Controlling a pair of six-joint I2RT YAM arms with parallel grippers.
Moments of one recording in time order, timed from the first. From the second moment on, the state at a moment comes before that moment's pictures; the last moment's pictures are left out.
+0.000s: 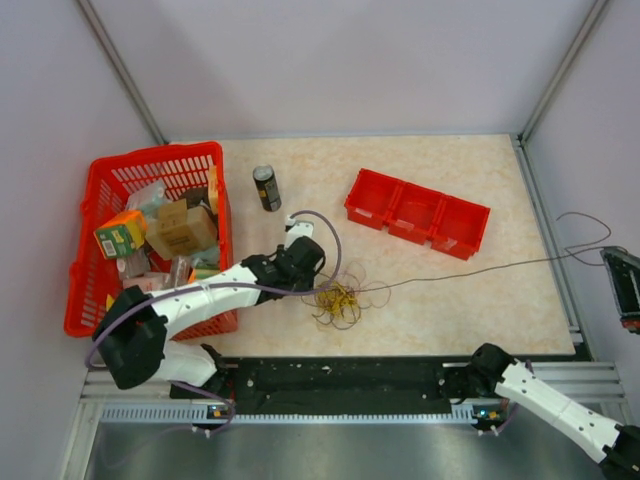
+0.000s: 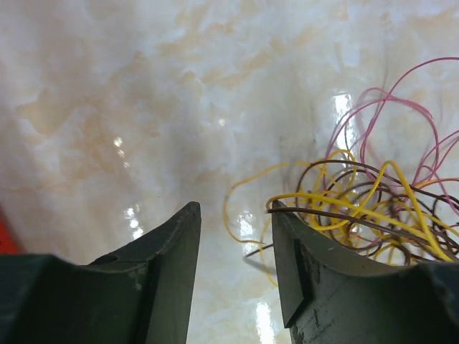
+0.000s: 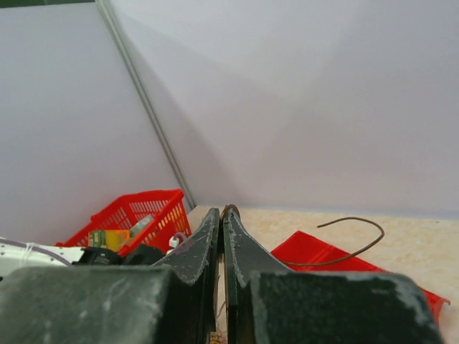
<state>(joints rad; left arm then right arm) -0.88 1.37 0.81 -0.45 -0.41 -0.62 0.81 0.28 1.48 -0.72 0.32 0.20</state>
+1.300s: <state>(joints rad) -1.05 1.94 1.25 -0.02 0.29 -0.60 0.81 0.35 1.37 -0.75 0.20 0.31</state>
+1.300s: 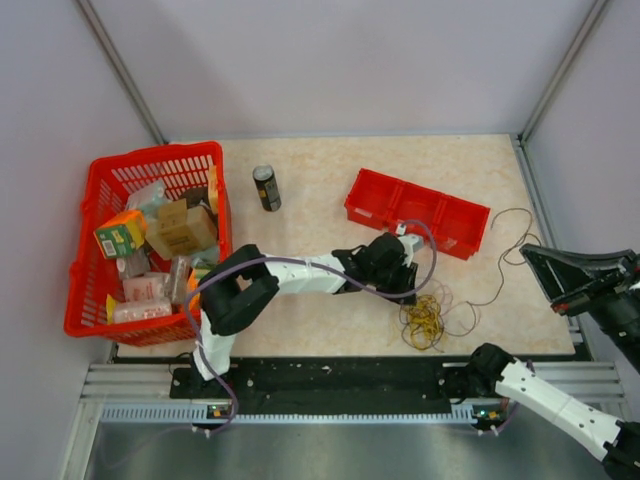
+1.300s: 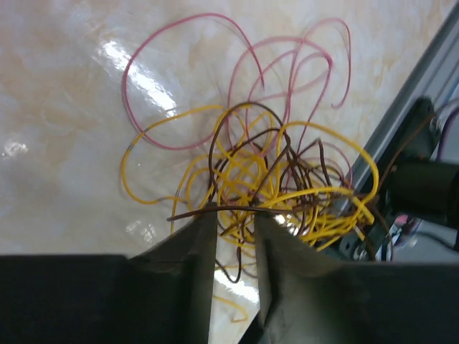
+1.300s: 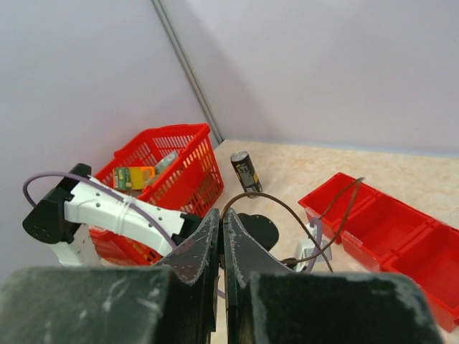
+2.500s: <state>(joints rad) -0.60 1.01 0.96 -0.67 -0.54 -0.43 0.81 0.39 1.61 -0.69 0.62 0.02</state>
